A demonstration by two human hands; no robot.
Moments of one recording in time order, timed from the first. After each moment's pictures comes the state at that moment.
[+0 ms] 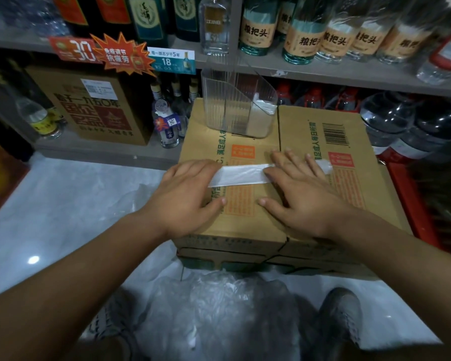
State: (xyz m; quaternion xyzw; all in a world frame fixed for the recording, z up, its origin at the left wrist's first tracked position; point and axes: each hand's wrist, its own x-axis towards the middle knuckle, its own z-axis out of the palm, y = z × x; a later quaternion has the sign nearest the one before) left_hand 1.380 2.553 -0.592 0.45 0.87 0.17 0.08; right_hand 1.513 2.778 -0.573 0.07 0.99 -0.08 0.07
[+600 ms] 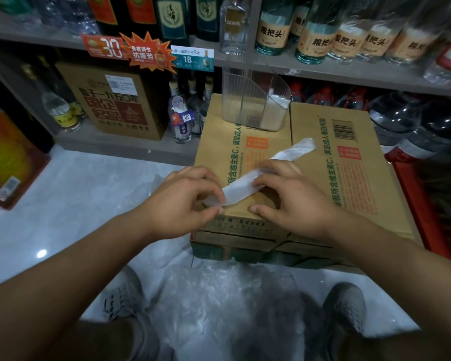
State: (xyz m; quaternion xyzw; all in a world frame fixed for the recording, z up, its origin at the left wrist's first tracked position) left_hand 1.396 2.500 -0.588 0.48 0.82 0.29 0.12; right_hand 1.522 2.730 -0.569 0.02 0.98 -0.18 0.00
